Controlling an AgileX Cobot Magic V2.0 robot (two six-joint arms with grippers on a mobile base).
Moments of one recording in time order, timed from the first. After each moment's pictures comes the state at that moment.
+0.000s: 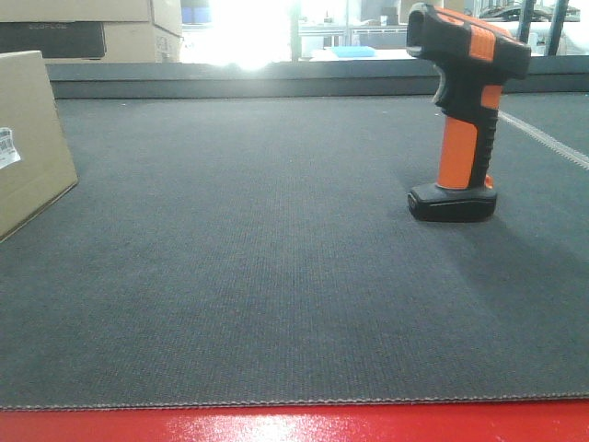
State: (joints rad) left arm 0.00 1.24 -1.25 0.01 0.84 0.04; right arm -0.01 0.00 0.00 0.12 0.04 -0.03
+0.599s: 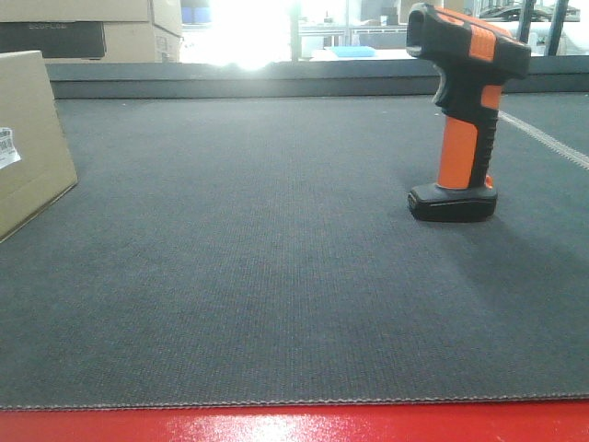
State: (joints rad) left arm 0.04 1.38 -1.25 -0.02 0.90 0.02; right arm -0.01 0.00 0.00 0.12 0.04 -0.03
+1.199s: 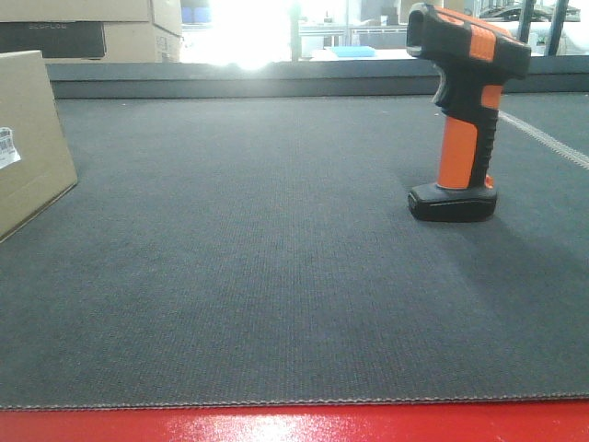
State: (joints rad) left arm 0.04 1.48 -1.25 -0.01 0.96 0.02; right arm -0.01 0.00 0.00 0.12 0.04 -0.03
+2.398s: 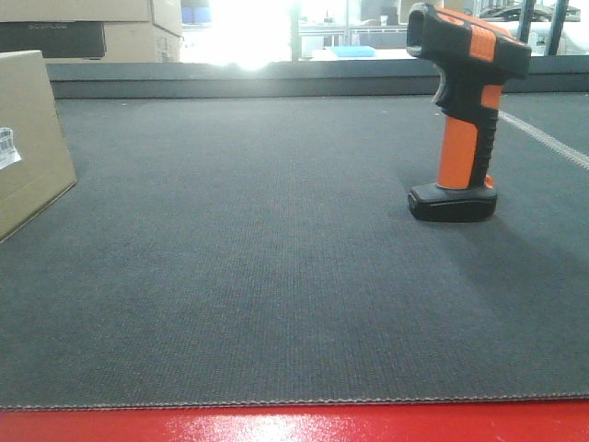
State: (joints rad) left arm 0.04 1.52 -1.25 0.00 1.01 0.02; right arm -0.01 0.00 0.00 0.12 0.04 -0.03
